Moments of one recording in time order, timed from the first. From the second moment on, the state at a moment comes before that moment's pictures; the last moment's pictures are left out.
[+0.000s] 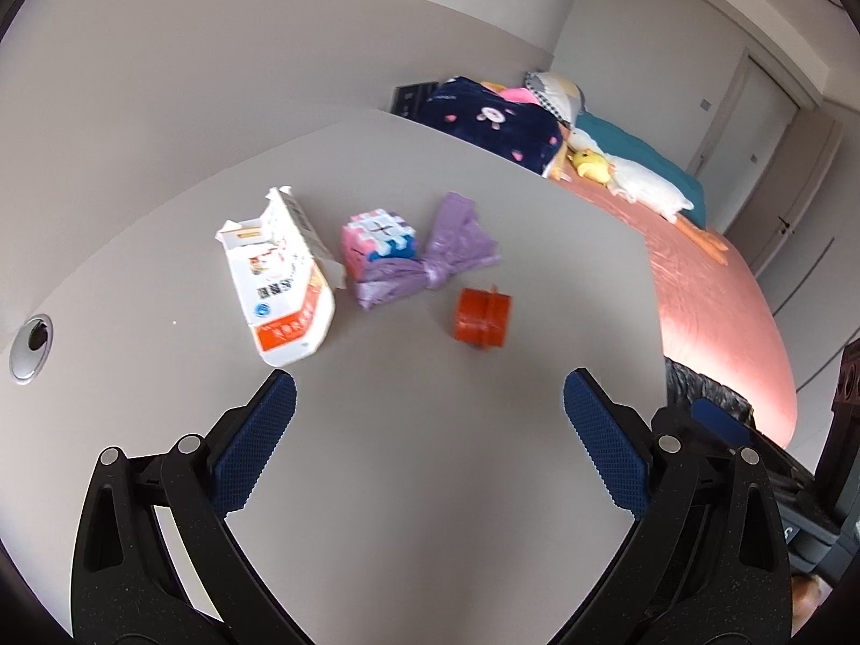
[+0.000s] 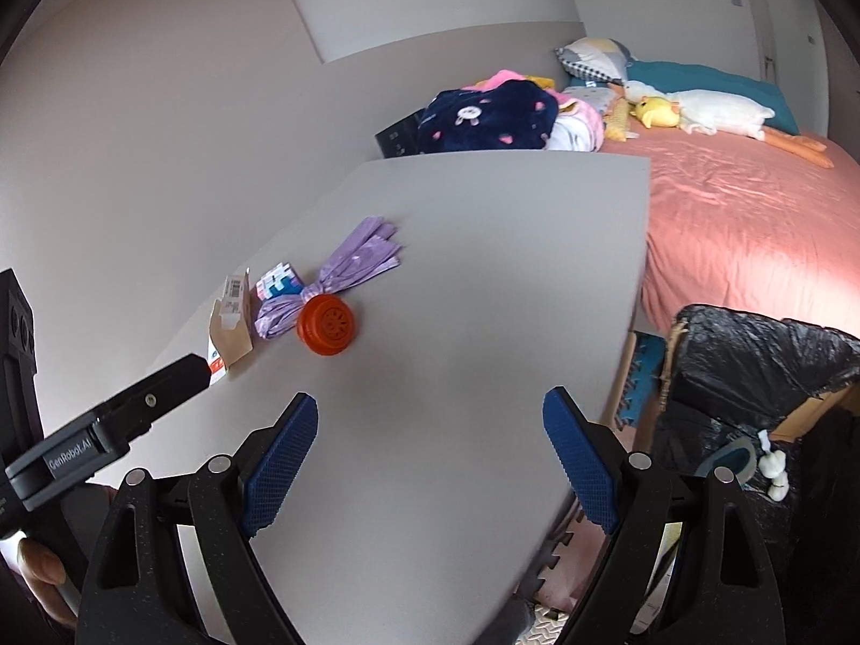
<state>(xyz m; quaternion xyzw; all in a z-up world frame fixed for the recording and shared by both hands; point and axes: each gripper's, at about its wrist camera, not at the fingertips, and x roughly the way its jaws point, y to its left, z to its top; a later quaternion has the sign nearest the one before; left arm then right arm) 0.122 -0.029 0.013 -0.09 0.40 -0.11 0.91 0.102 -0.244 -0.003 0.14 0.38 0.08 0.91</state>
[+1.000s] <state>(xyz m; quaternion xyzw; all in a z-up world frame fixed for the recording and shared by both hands) 0.225 0.040 -0.018 -0.15 0.45 0.00 0.88 0.202 -0.154 -0.025 0.07 0.43 0.14 0.89</state>
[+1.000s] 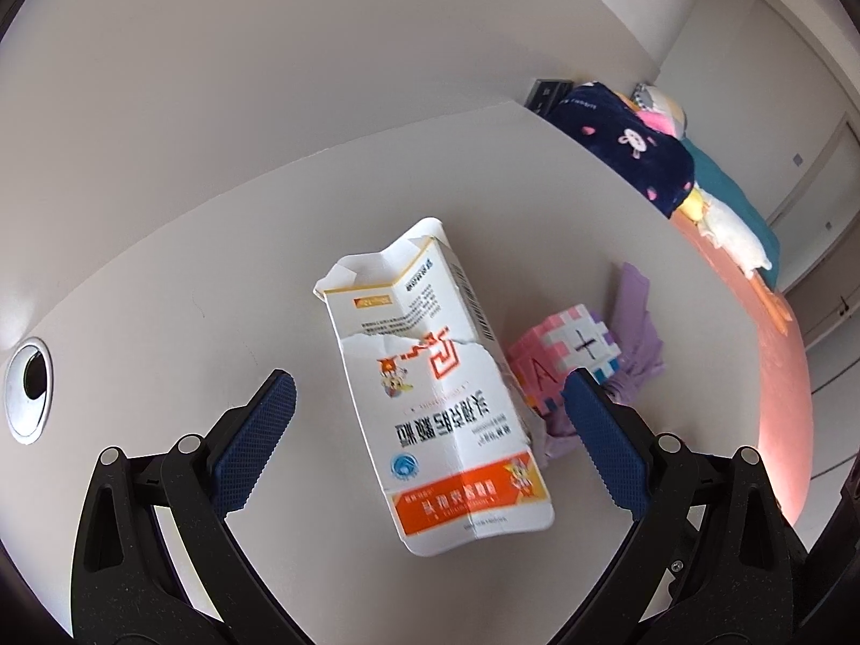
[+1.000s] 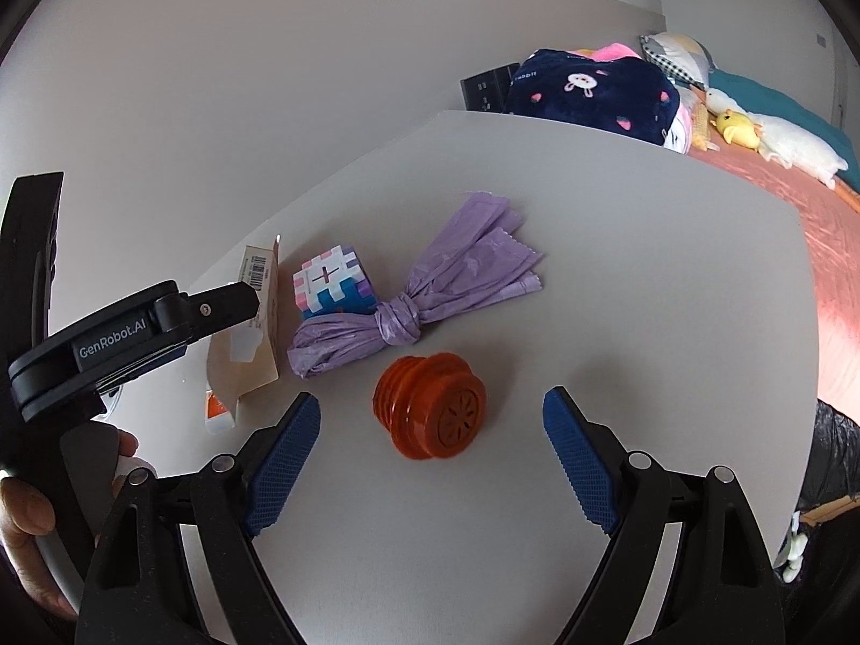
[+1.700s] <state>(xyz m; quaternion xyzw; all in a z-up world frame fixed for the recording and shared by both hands) 0.236 0.051 -0.030 -0.13 0.45 0.01 0.88 0.211 -0.144 -0.039 0.06 0.44 0.15 0.88</state>
